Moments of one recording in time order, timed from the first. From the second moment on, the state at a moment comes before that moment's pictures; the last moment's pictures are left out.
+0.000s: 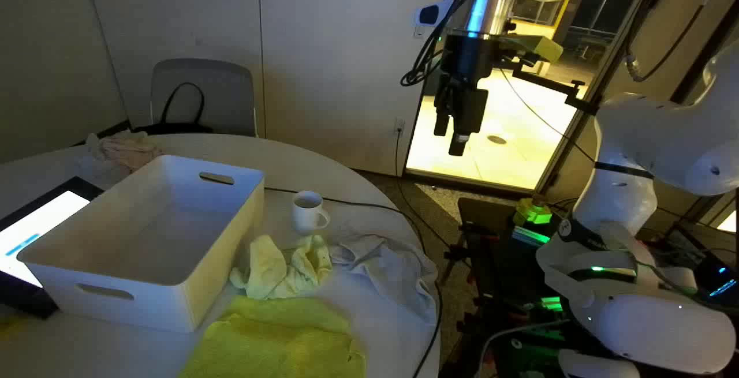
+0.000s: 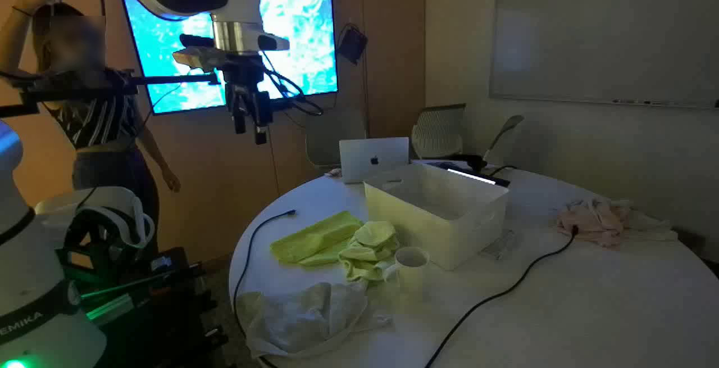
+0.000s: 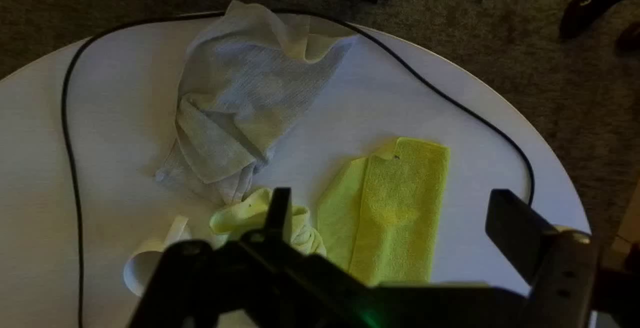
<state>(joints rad) 0.13 -0.54 0.02 -2.57 0.10 2.02 -0.11</state>
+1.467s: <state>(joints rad) 0.13 -0.15 0.02 -2.77 0.10 2.52 -0.12</state>
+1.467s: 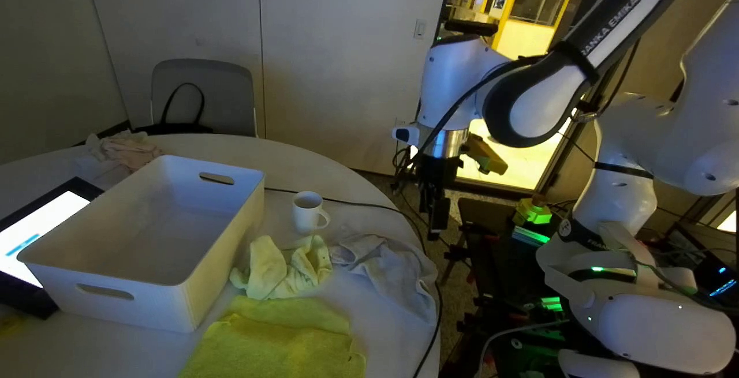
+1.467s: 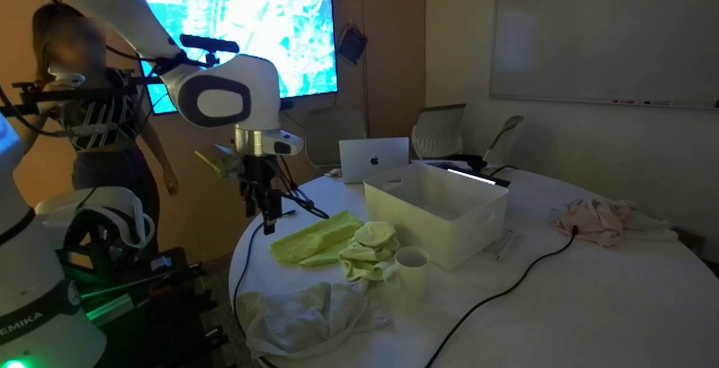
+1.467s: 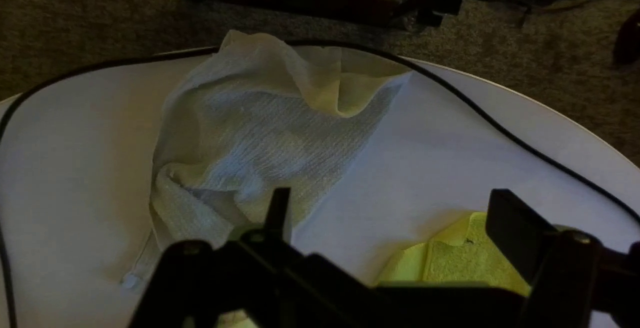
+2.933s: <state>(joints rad) 0.03 0.56 0.07 -2.62 0.10 3.00 0.03</state>
